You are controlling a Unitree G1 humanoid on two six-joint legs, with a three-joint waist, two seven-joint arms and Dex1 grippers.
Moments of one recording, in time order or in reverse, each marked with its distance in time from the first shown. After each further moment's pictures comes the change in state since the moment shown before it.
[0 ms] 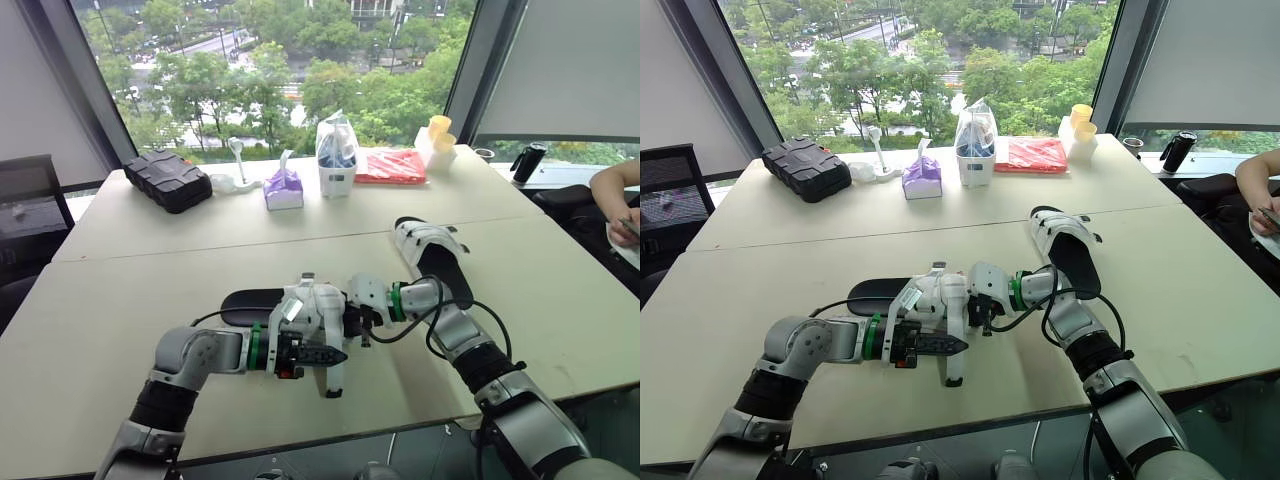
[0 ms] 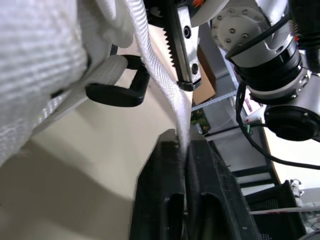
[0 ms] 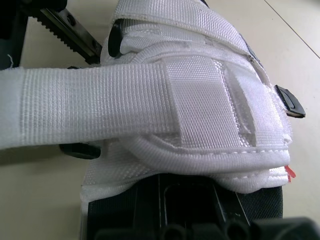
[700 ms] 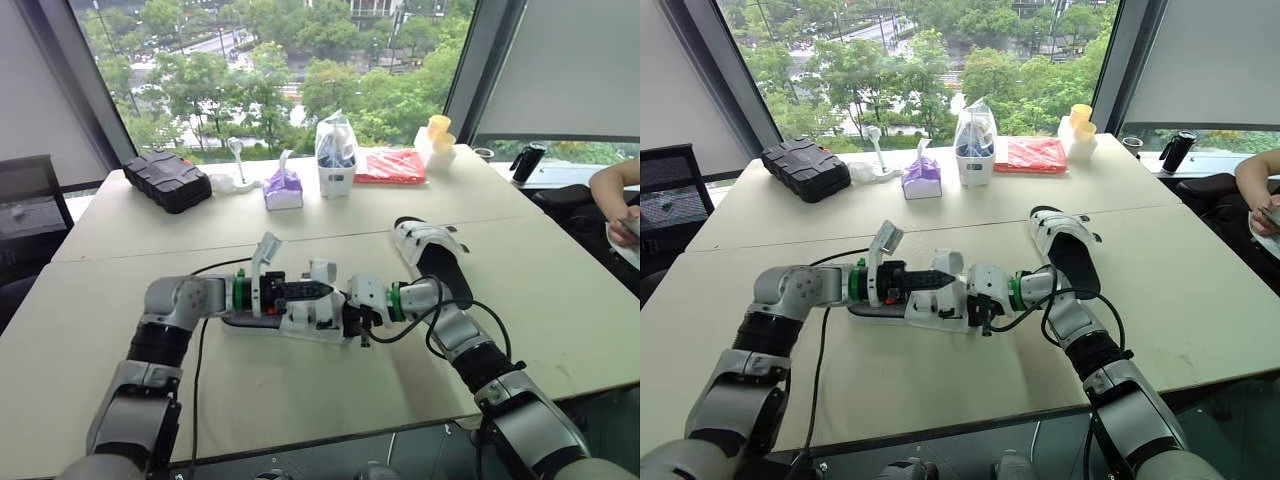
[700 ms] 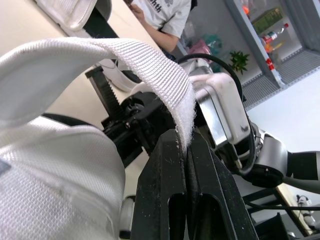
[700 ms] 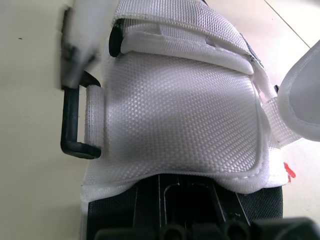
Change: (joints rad) left arm -0.321 0.042 0.038 0.366 0.059 -0.161 -0.193; right arm -0.002 0.000 0.002 0.000 0.000 0.000 -0.001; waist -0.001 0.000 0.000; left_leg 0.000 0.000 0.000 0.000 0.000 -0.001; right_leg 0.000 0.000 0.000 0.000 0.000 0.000
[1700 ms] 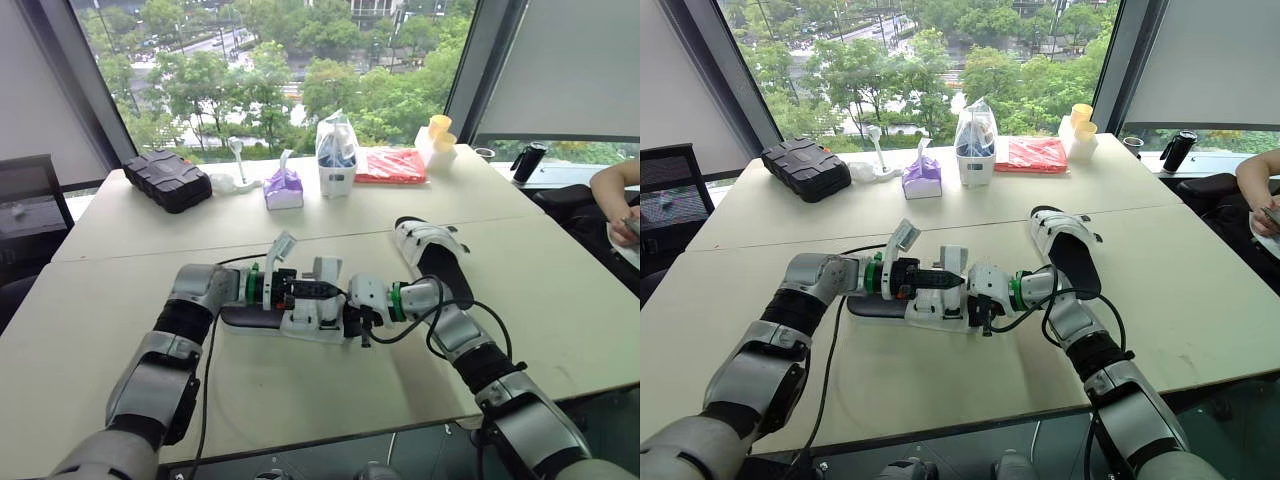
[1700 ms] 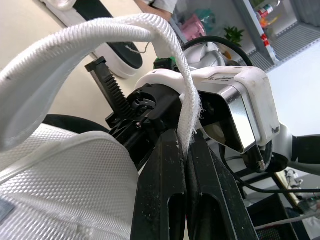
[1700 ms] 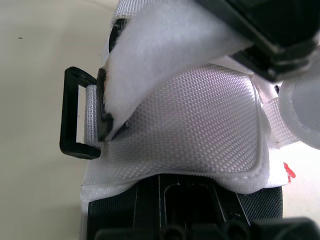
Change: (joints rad) left arm -0.115 -0.039 -0.082 0.215 0.166 -0.088 -0.211; right arm 0.017 -0.005 0.001 -0.024 0.000 0.010 -0.004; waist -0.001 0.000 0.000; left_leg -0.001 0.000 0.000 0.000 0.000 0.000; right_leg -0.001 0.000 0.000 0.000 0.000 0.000
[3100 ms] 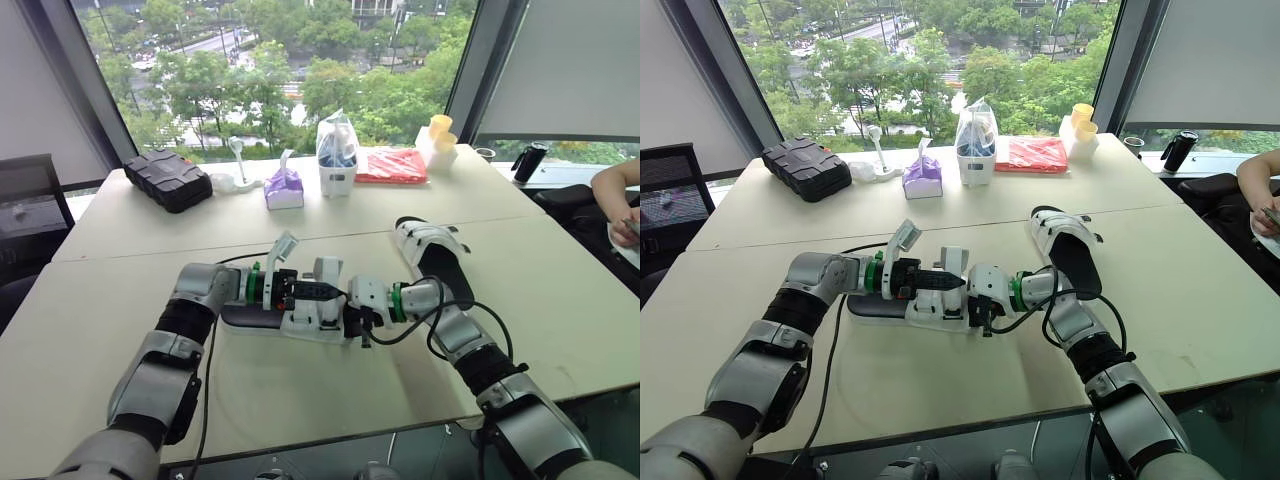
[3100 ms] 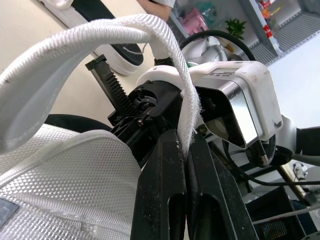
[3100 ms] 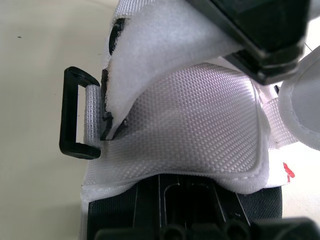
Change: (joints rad) left arm -0.004 -0.002 -0.004 -0.001 0.050 -0.025 -0.037; right arm 0.005 -0.005 0.000 -0.011 -0.003 0.004 -0.003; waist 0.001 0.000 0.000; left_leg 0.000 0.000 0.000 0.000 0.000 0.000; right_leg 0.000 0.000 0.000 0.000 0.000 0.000
